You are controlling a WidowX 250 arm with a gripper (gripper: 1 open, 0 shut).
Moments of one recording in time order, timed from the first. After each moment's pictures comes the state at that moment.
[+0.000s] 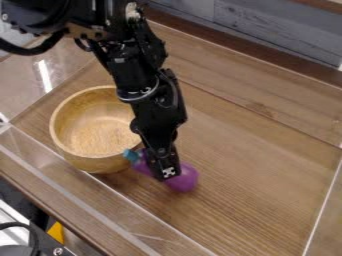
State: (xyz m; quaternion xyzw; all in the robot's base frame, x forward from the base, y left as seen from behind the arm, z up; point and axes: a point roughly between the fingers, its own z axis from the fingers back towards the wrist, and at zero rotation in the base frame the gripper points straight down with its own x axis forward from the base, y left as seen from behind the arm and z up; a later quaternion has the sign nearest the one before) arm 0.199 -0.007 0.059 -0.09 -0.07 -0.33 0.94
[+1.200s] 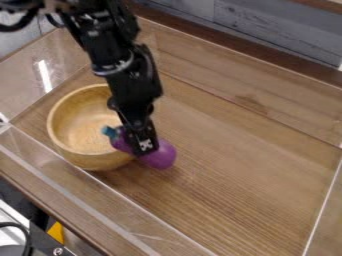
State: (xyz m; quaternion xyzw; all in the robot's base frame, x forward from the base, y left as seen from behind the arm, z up) arm 0.204 0.030 0.075 -0.08 -0.08 -0.29 0.95
